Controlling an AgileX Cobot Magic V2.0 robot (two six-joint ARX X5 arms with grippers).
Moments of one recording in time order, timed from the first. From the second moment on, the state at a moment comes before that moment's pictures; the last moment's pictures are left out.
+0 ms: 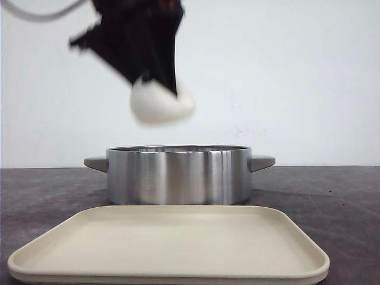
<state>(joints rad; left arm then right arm) -0.84 1.52 1.38 -0.90 -0.01 -0.20 0.93 1.13 1.66 -0.93 0.32 0.28</state>
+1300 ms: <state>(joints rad) -0.60 1.86 1.47 -0.66 -0.12 0.15 0.93 1.13 1.66 -0.97 0.32 0.28</state>
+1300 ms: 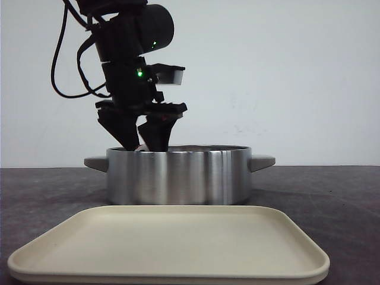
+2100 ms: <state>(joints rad) -0.64 1.37 1.67 -0.86 -0.07 -0.10 0.89 1.10 1.38 -0.99 0.42 0.26</state>
